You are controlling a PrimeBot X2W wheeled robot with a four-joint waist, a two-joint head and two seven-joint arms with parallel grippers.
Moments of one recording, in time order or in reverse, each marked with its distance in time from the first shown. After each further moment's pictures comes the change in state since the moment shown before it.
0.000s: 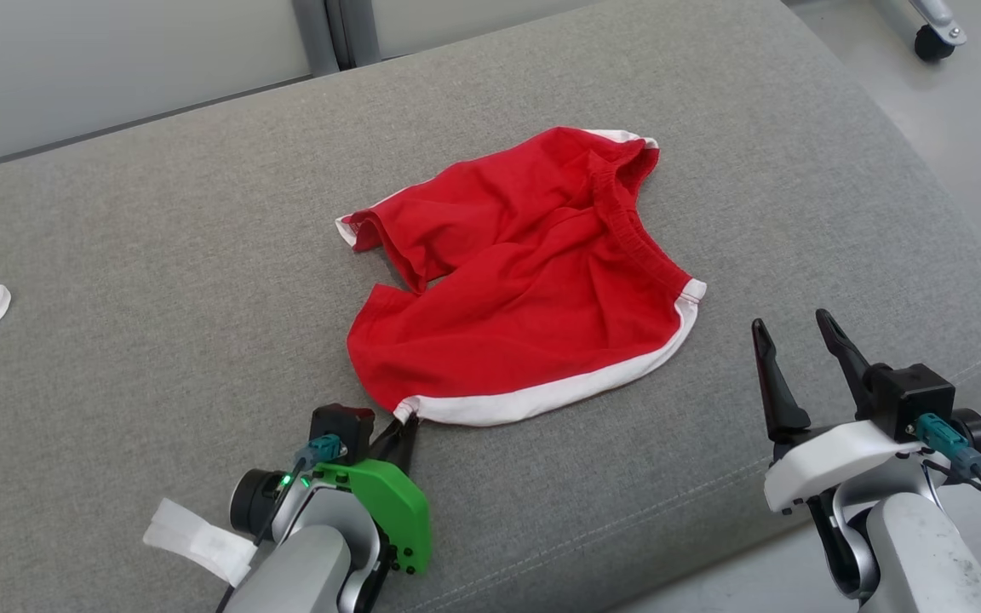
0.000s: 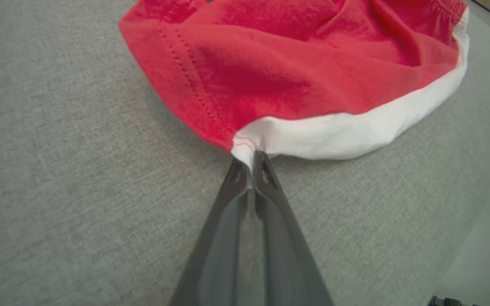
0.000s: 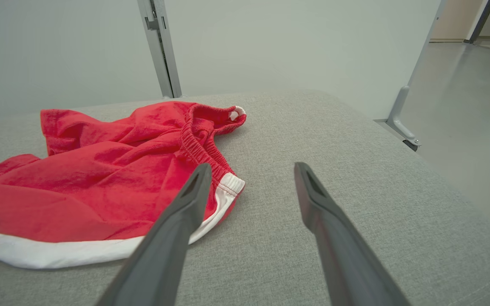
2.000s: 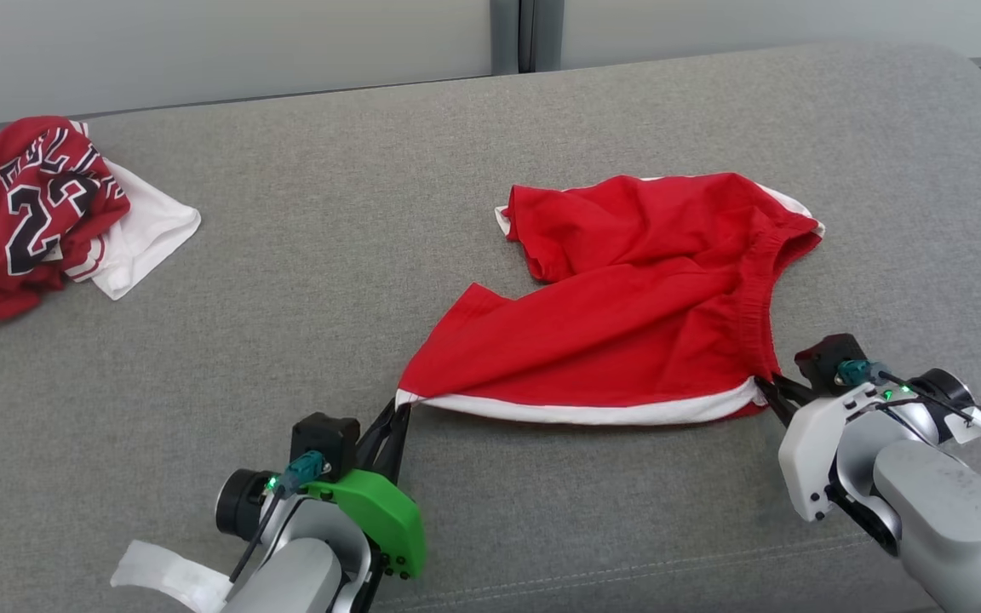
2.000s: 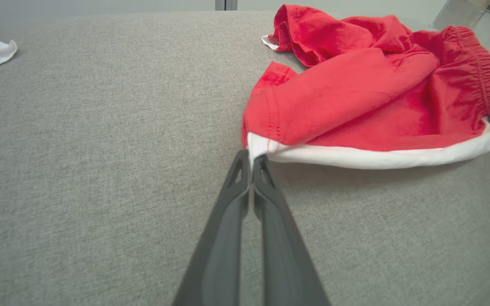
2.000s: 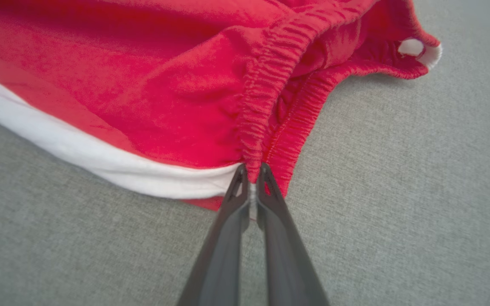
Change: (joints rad) left arm 0.080 0.080 -0.016 -0.223 0.000 0.084 -0.044; right arm -0.384 -0.324 0.768 0.513 0.400 0.000 0.122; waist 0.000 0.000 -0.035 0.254
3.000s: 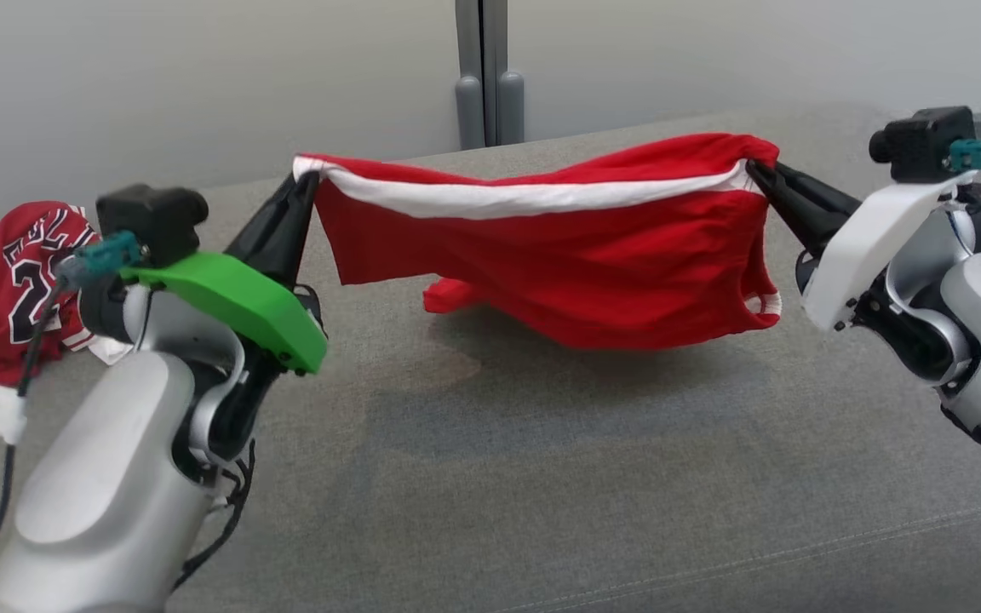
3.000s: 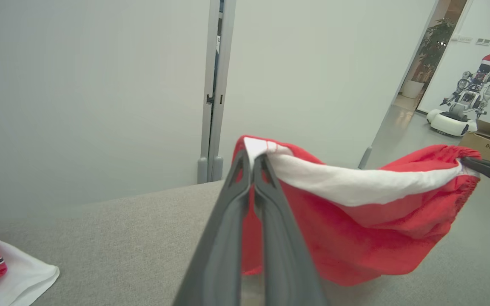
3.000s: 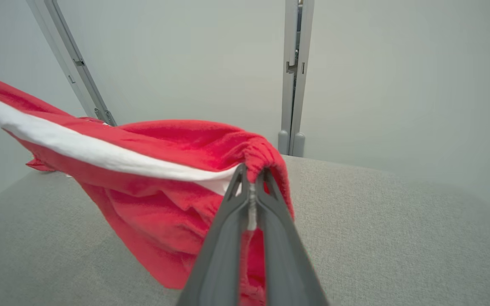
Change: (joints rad) left arm -0.204 0.192 0.185 -0.419 -0.202 -0.034 0.269; right arm -0.212 -0.168 -0.070 -0.438 0.407 0.000 0.140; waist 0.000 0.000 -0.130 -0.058
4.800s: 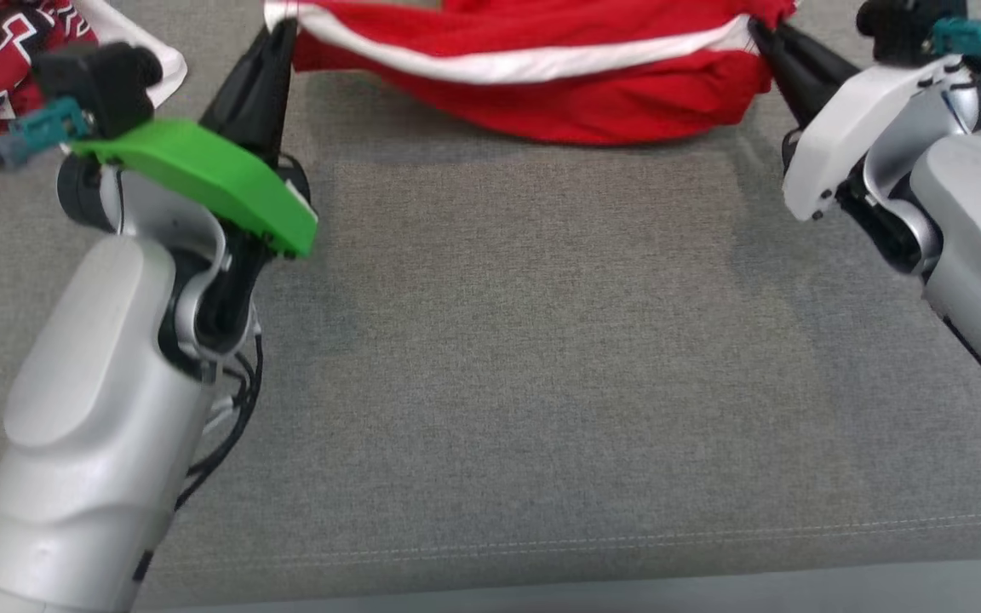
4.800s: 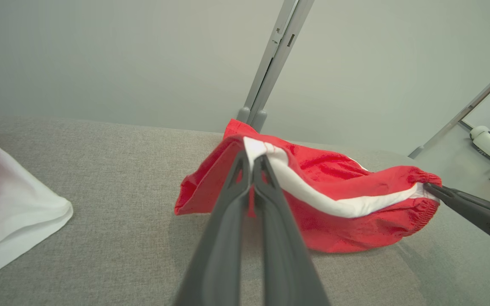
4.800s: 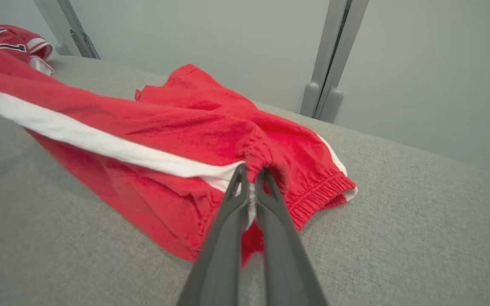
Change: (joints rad) left arm -0.265 -0.073 0.037 0.164 -0.064 -0.053 -0.038; right arm -0.332 0.117 0.147 0.334 -0.124 0.000 -0.171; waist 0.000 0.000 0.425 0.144
